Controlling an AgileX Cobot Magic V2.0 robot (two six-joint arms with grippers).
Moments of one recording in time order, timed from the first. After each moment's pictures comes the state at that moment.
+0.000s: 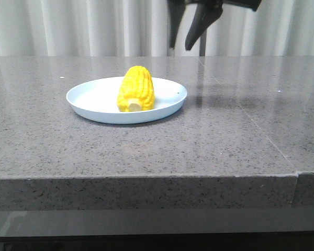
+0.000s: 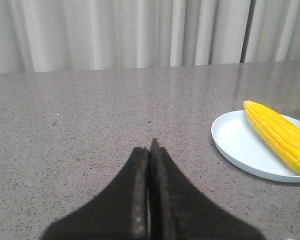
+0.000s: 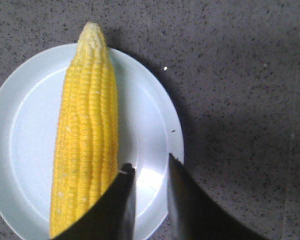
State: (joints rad) left arm -0.13 0.17 -0.38 -0.09 0.41 0.06; right arm 0.51 1.82 -1.76 0.01 1.03 0.52
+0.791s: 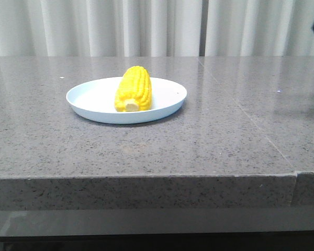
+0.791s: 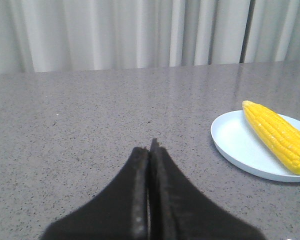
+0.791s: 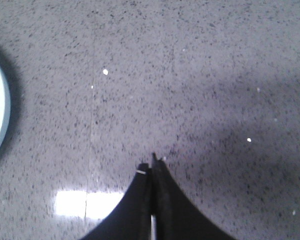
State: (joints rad) left arm -0.13 0.17 -0.38 -0.09 0.41 0.06; right arm 0.13 1.31 -1.16 0.11 0.84 0.18
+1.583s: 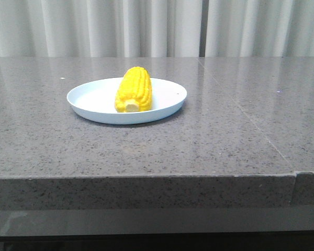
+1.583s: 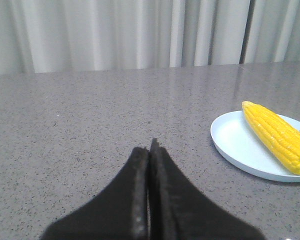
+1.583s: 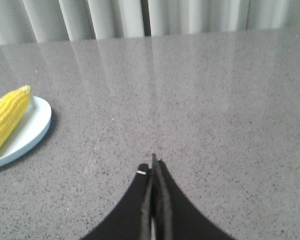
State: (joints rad) left arm -0.13 0.17 -0.38 -0.09 0.41 0.06; right arm 0.13 0.23 -0.38 0.00 0.41 0.16
